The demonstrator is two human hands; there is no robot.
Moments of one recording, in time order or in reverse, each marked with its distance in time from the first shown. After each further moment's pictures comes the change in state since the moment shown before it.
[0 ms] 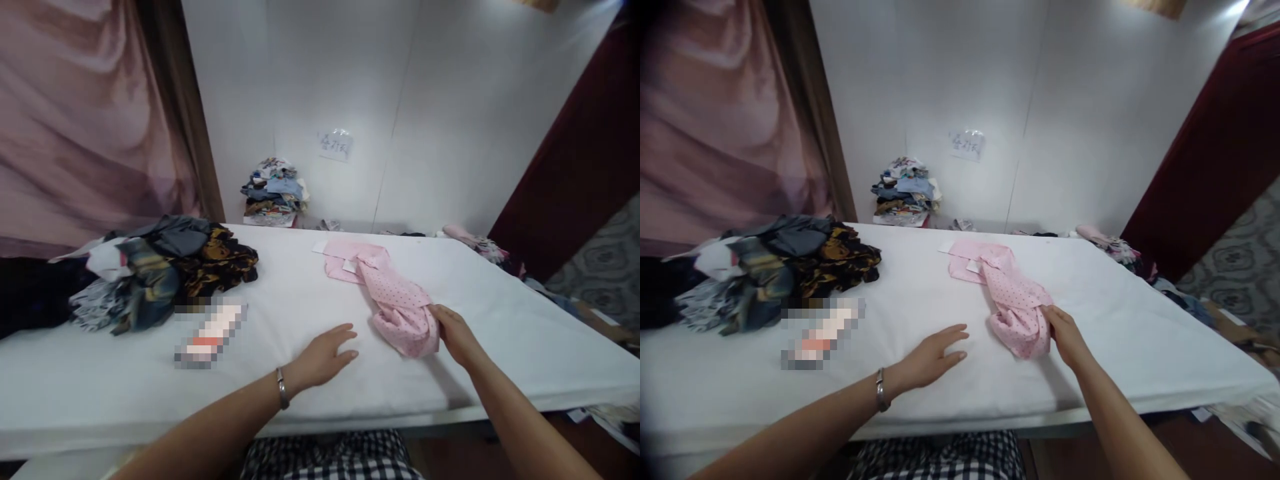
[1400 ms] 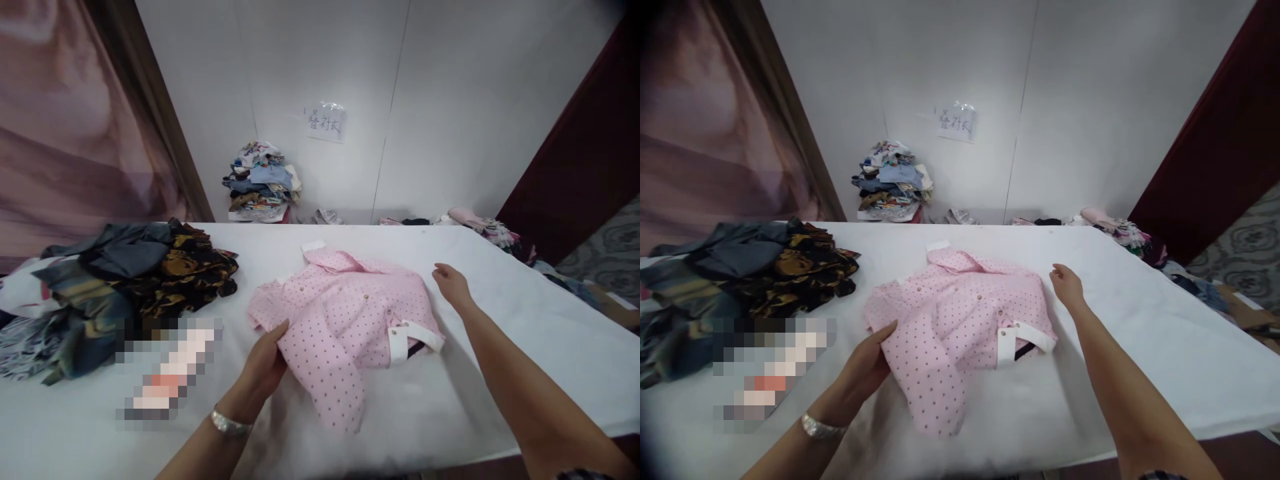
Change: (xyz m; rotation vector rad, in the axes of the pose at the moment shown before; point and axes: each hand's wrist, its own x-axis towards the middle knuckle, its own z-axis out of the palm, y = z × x) left_hand 0.039 -0.001 -0.060 -1.242 0.714 -0.795; right_hand 0.181 0.013 -0.038 -0.853 0.287 -0.144
